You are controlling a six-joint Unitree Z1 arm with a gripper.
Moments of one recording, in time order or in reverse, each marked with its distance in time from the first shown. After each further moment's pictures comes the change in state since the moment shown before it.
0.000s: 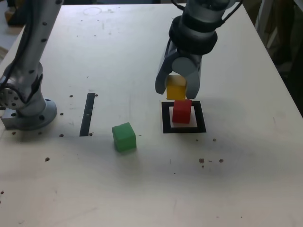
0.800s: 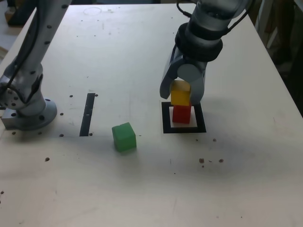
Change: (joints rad) arm -0.003 0.046 -0.025 -0.005 -0.001 0.003
